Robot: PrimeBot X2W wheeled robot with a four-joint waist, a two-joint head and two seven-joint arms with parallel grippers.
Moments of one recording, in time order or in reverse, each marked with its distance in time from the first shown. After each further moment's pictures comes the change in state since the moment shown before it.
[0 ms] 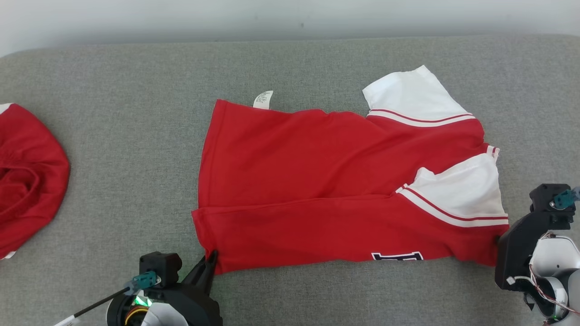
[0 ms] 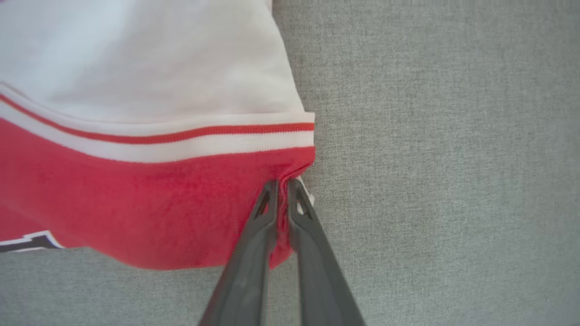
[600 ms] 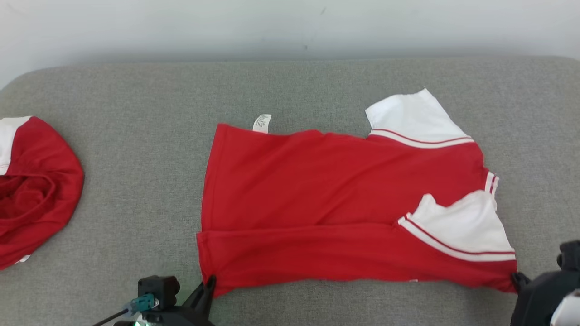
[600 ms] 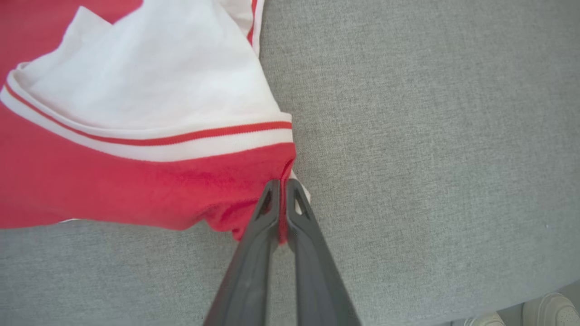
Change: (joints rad) left arm 0.074 0.007 0.003 -0.015 -0.028 0.025 -0.024; right arm 0.234 0.063 -0.094 -0.146 0.049 0.000 -0.167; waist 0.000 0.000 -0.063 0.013
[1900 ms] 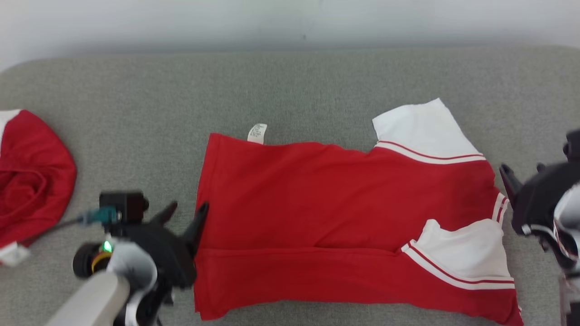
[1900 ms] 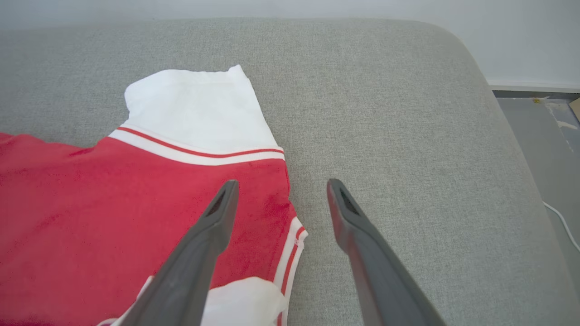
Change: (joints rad) left arm -0.177 0.112 0.082 -0.185 -0.096 0.013 0.209; right arm -0.358 -0.100 0.081 0.081 -0.031 0.000 0.046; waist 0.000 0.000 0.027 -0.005
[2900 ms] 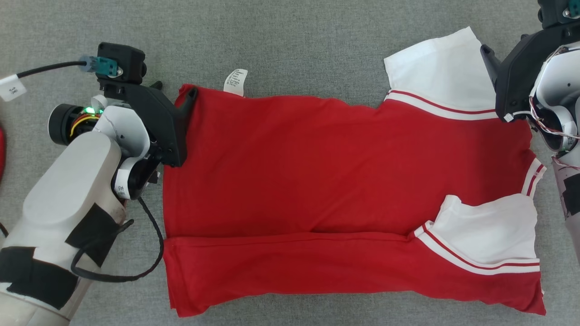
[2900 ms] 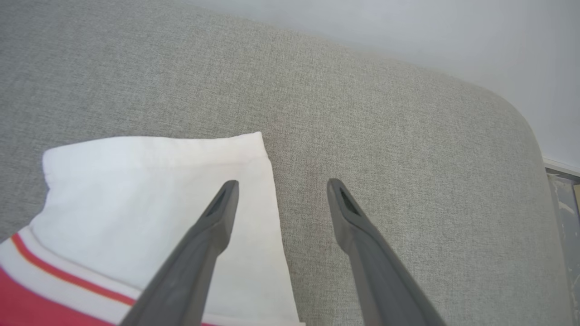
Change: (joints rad) left arm -0.592 -0.124 -0.101 0.525 0.102 -0.189 0.157; right arm -0.575 -0.143 0.357 0.451 0.042 0.000 -0.143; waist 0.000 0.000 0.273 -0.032
